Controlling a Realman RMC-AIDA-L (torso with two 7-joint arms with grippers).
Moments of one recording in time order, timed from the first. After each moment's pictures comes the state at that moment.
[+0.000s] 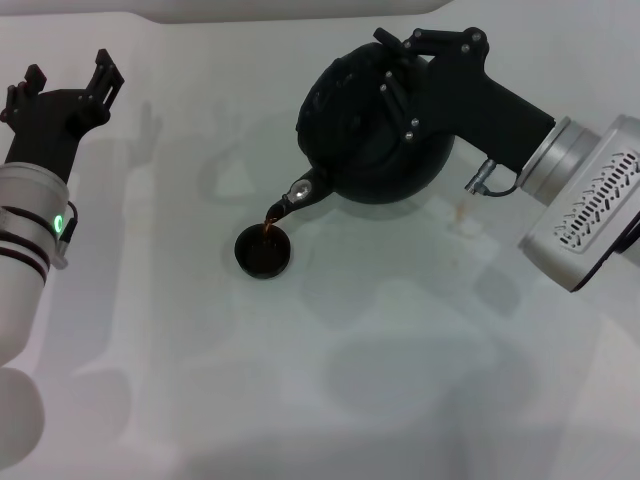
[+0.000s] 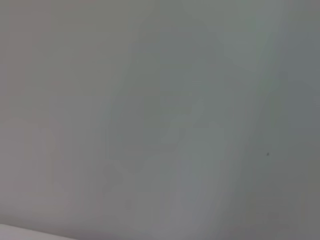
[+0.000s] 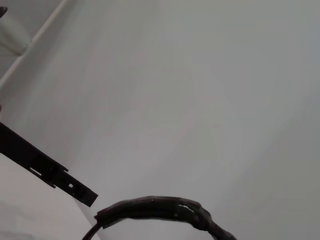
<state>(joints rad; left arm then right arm) -0.29 -2.08 2.26 0.64 2.02 -0.81 -3.01 0.45 2.02 -2.17 -0.45 0.05 -1.10 -0.19</state>
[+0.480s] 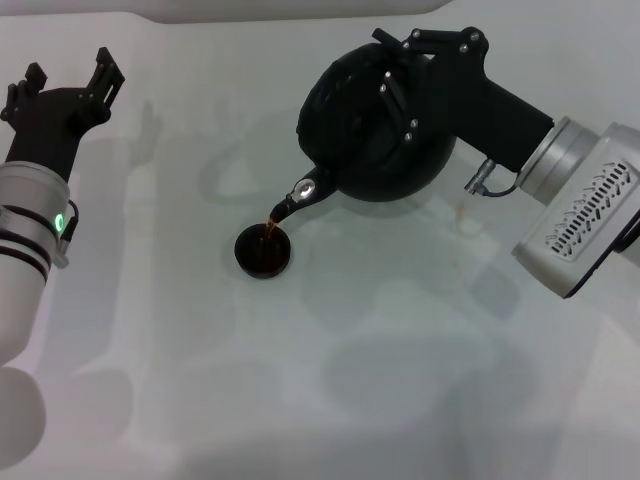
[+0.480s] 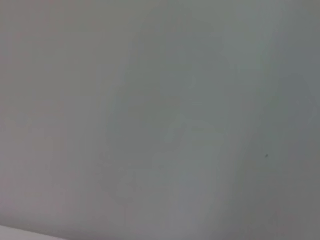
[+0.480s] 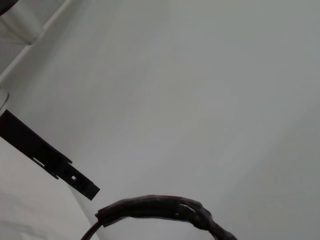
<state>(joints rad) -0.29 -2.08 2.26 0.64 2.02 -0.82 -3.01 0.45 2.02 -2.17 -0.45 0.05 -1.10 -0.25</state>
